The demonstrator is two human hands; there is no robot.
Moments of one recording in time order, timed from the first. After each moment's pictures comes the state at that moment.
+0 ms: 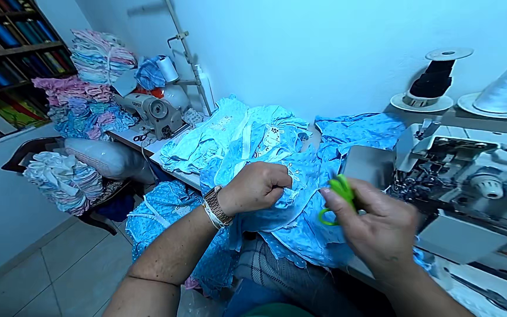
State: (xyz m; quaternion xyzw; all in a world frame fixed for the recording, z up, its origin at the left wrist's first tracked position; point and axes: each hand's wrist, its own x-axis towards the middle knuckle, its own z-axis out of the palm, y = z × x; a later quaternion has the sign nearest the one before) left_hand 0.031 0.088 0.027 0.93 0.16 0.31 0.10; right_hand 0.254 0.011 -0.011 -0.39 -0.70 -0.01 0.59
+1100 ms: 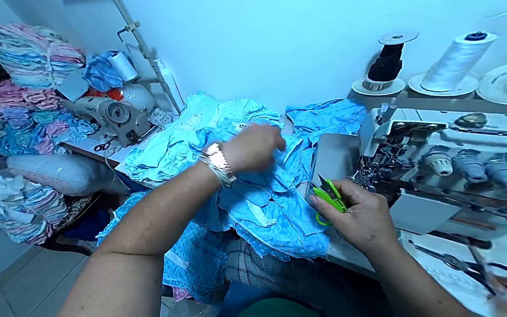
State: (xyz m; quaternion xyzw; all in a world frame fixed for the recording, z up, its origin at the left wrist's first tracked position) left_hand 0.096 0.157 0.069 0.95 0.31 0.04 -0.04; right_hand 0.305 0.021 -0.058 -0.57 -0.66 0.04 0.49
